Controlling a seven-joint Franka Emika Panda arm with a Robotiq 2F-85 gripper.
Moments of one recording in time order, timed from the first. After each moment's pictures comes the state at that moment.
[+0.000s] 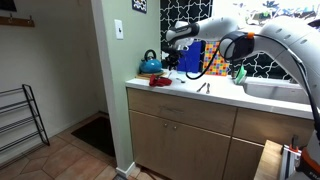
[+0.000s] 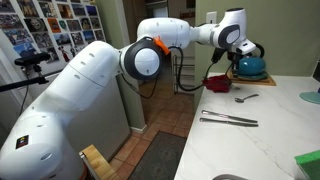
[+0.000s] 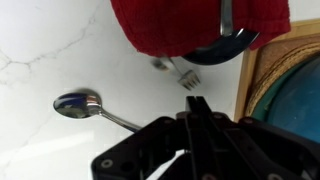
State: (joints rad) arm -0.22 0.88 -0.20 -0.80 0.23 2.01 0.95
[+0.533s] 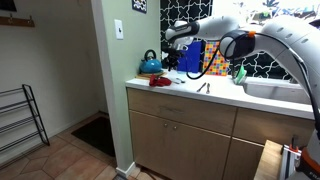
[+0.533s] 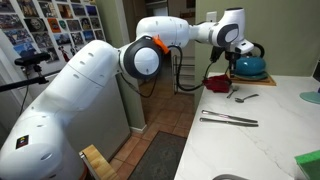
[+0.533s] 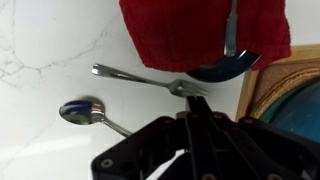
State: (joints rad) arm -0.22 0.87 -0.18 -0.81 0.23 1.96 0.88
